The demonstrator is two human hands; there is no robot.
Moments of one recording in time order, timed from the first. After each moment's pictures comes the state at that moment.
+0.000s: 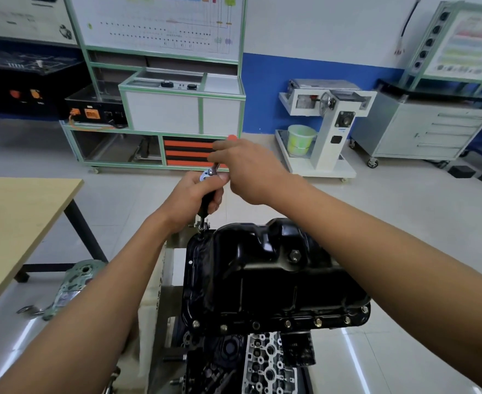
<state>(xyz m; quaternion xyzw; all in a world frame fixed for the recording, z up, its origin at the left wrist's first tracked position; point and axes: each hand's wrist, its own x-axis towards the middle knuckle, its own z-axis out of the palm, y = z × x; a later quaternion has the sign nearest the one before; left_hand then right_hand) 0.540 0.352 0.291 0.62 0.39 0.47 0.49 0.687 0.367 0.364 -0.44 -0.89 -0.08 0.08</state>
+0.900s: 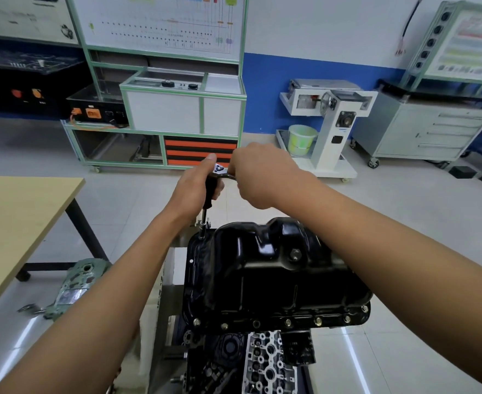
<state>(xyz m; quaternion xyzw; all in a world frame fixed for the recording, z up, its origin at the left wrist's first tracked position) 0.550 0.356 0.295 0.54 0.46 0.54 0.46 0.690 0.336 0.383 -0.53 -0.84 -0.09 0.03</state>
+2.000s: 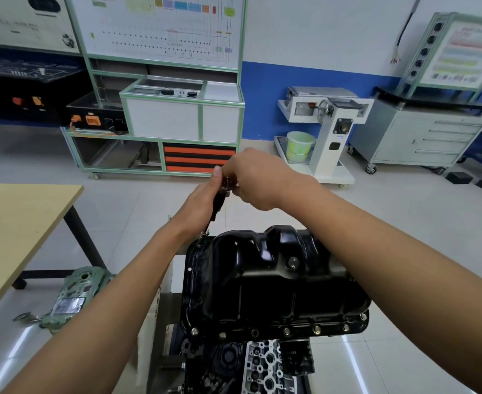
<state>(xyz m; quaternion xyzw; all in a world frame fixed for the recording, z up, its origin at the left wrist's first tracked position) 0.558 0.348 0.287 0.60 0.48 0.46 0.45 0.697 0.351 0.385 -0.47 -0.88 -0.01 0.05</state>
